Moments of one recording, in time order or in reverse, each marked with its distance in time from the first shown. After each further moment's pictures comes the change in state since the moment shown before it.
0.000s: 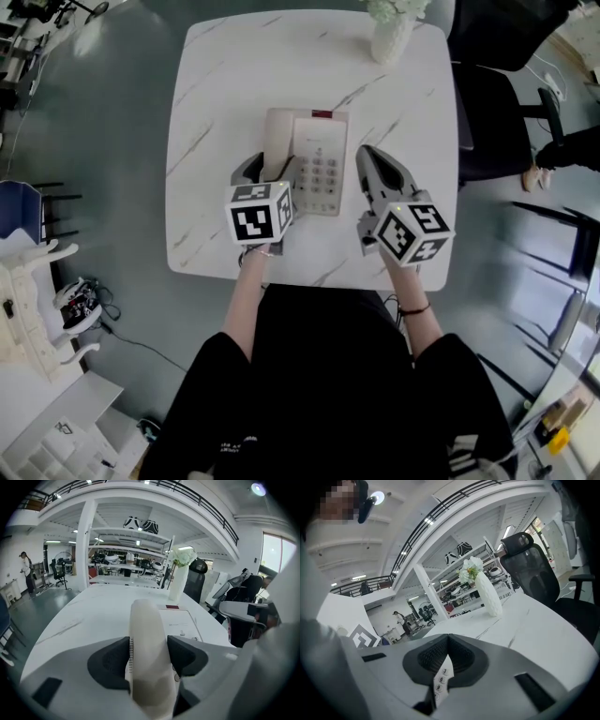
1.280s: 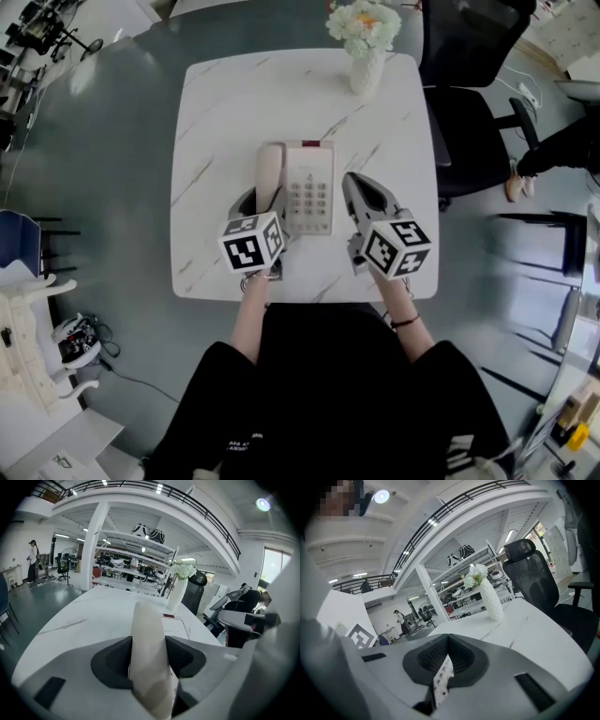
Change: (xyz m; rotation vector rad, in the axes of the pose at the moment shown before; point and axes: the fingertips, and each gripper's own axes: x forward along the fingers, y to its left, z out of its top) left arm -0.029 -0.001 0.004 -0.099 -0.087 -0.041; right arm -0.018 0.020 0.007 -0.034 -0.017 -0.010
